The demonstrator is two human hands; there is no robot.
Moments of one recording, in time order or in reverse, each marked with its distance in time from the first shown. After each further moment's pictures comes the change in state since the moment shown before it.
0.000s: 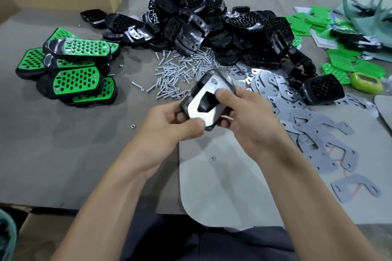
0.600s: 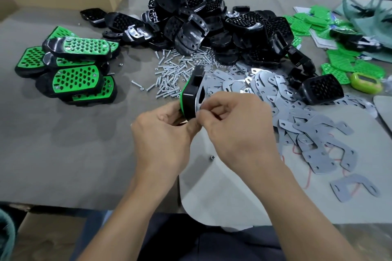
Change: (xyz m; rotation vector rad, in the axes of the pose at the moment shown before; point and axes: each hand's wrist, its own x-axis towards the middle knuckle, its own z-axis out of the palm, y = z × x) left_hand -0.008 -0.010 0.028 0.220 0.493 0.220; right_hand -0.031 -0.005 0.027 -0.751 0.255 -0.412
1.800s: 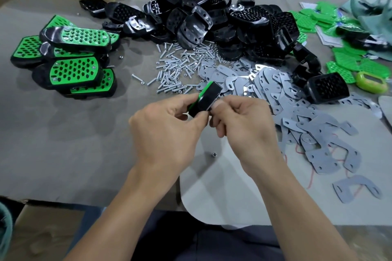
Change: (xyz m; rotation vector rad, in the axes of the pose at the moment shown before) left_hand -0.001 0.019 0.005 0.273 0.105 0.169; right_hand 0.002 0.014 0.005 0.366 -0.054 0.189
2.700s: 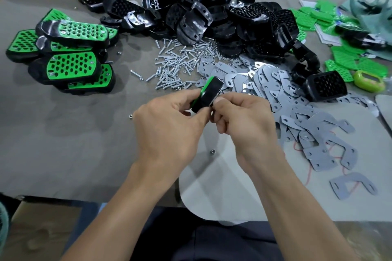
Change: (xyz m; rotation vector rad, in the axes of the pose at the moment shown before) left_hand 0.002 -0.003 0.006 0.004 -0.040 0.064; right_hand -0.001 0.001 0.003 0.124 0.033 0.098
